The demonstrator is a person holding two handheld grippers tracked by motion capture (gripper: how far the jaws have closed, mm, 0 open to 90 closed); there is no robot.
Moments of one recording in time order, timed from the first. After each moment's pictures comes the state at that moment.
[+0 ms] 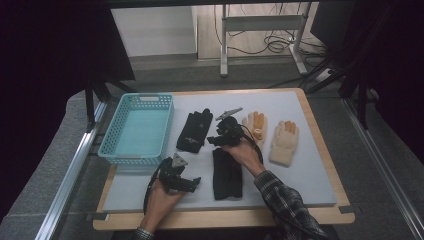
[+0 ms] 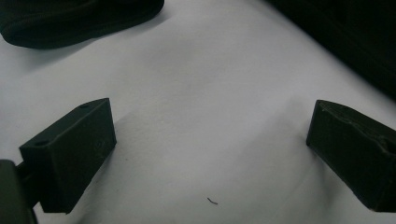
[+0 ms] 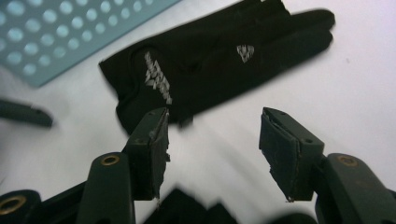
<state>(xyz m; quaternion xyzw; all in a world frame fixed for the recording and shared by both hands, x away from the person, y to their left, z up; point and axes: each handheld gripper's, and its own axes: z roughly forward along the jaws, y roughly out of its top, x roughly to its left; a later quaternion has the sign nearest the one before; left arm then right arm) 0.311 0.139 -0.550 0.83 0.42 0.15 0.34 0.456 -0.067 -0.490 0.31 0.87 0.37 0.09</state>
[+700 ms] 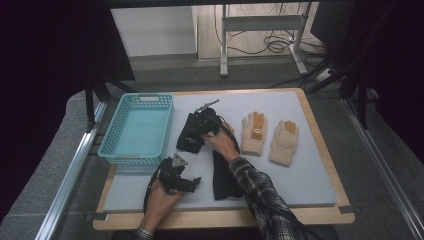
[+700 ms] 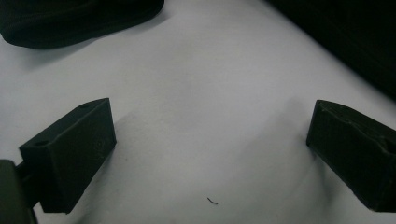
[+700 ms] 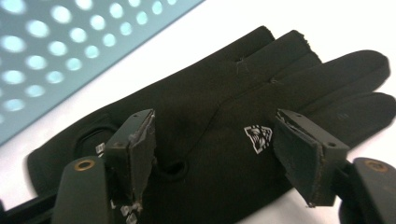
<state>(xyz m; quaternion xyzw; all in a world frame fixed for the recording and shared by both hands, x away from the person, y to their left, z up) 0.311 0.139 -0.550 0.83 0.42 0.15 0.34 0.510 0.002 -0.520 0.34 0.86 0.36 0.09</state>
